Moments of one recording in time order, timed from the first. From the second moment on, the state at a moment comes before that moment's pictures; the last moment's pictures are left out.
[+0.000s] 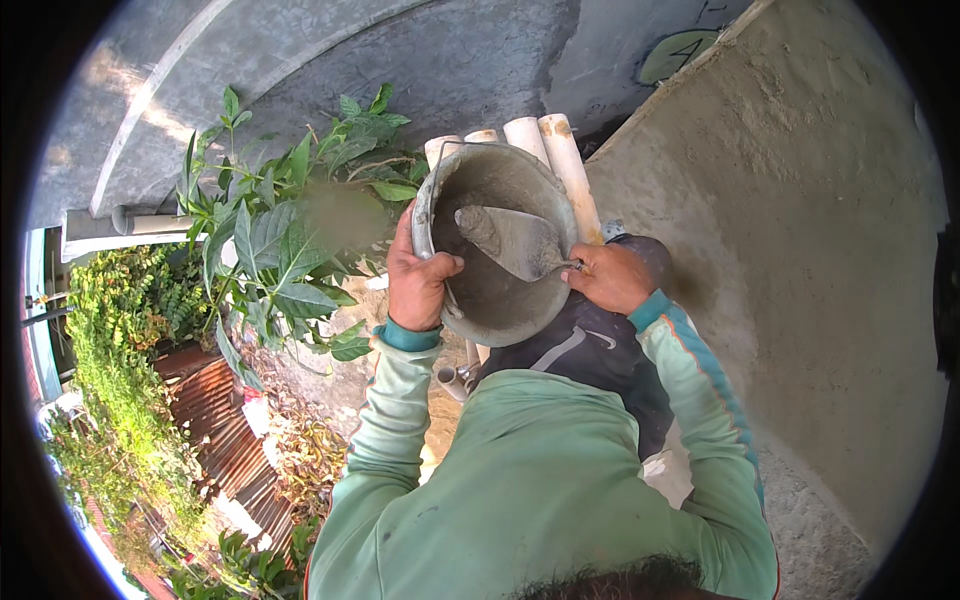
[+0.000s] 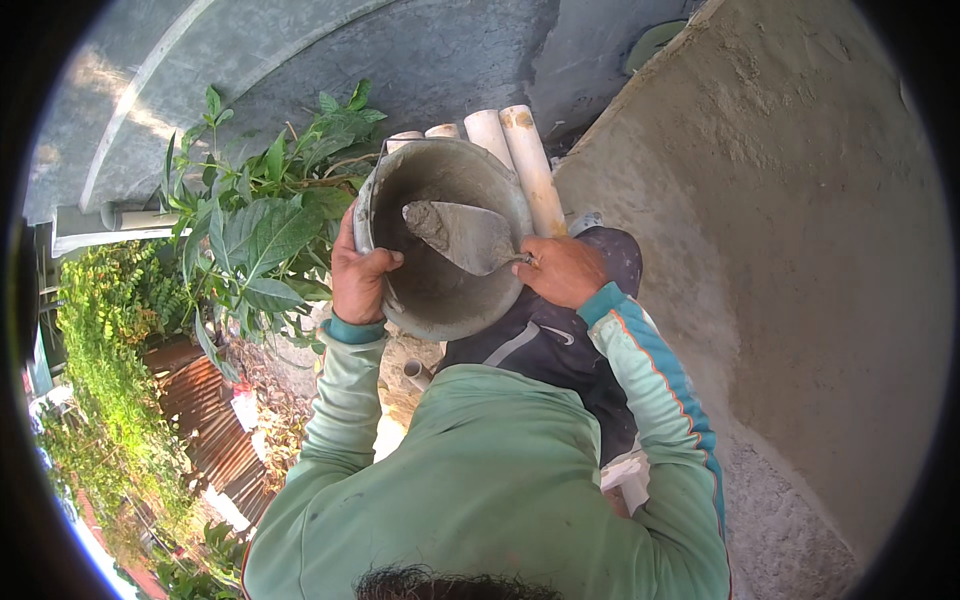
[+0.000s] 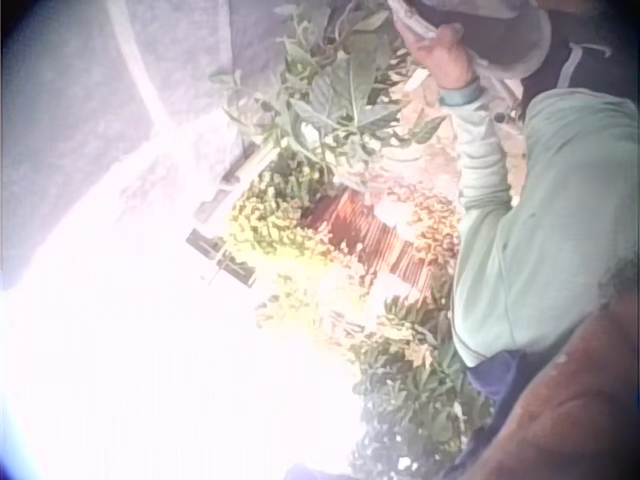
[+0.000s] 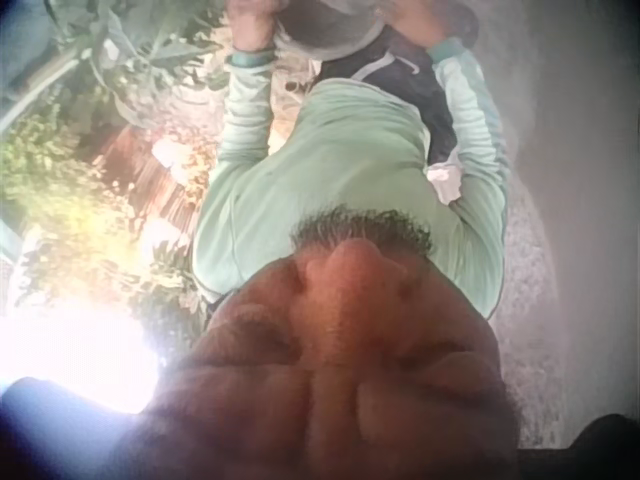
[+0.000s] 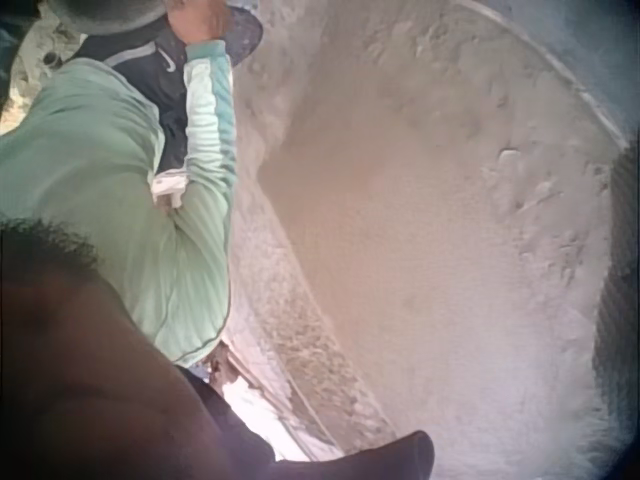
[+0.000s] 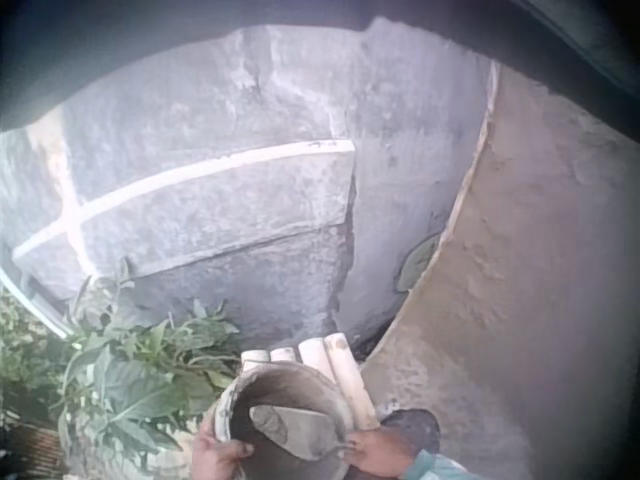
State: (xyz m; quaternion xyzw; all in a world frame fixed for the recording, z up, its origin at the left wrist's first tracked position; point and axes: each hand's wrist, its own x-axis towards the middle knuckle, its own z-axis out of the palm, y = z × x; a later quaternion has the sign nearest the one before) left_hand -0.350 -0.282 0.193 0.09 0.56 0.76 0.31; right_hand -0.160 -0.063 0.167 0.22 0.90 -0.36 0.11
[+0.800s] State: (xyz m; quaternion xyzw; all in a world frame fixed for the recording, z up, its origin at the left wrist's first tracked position) left_hand -0.362 -0.297 0.194 0.05 0.55 0.78 0.30; right_hand -0.108 0.035 0.268 0.31 0.91 -0.27 0.02
